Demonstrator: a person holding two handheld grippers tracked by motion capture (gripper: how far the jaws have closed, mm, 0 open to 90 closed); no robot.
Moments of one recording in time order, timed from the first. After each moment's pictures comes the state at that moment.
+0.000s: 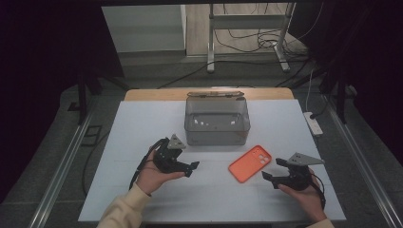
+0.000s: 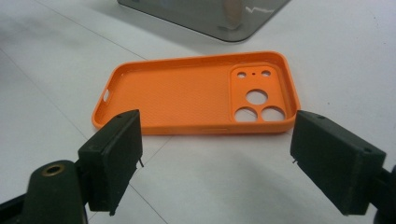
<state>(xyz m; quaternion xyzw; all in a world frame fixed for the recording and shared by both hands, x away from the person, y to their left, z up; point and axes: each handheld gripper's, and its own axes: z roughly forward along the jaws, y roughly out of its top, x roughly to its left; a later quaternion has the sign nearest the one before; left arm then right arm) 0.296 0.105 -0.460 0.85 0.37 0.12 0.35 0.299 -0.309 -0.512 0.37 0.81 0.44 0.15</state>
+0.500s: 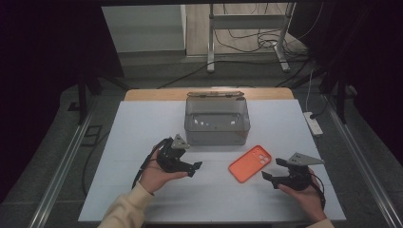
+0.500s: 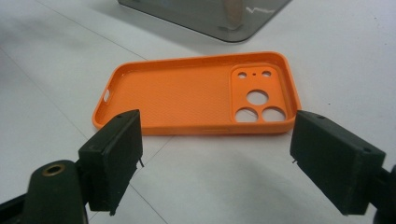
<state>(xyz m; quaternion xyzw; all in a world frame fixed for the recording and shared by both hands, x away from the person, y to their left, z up) 0.300 0.096 -0.461 0.86 0.36 0.12 0.35 0.299 -0.308 -0.512 0.37 0.81 0.44 0.15</state>
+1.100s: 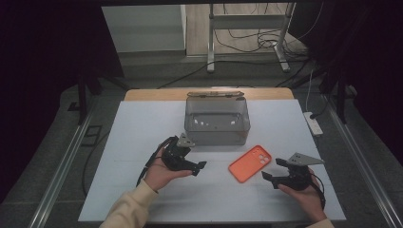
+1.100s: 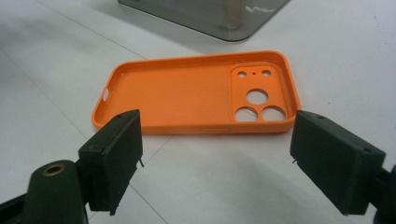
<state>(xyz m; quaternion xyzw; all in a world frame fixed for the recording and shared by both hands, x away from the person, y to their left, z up) 0.306 0.085 -0.460 0.86 0.35 0.11 0.35 0.299 -0.308 -0.512 0.37 0.81 0.44 0.15</state>
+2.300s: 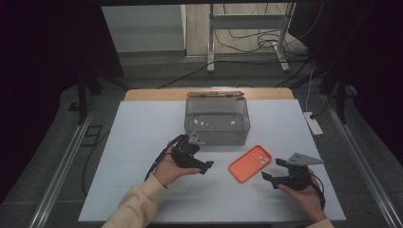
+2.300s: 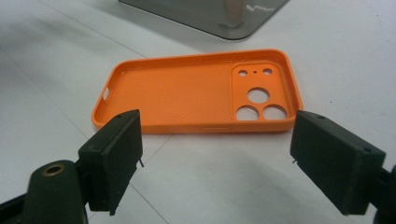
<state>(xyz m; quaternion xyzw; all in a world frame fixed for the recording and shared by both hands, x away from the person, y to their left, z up) 0.321 0.060 -0.464 0.88 0.33 0.09 0.34 0.299 -0.308 -0.513 0.37 0.81 0.43 0.15</state>
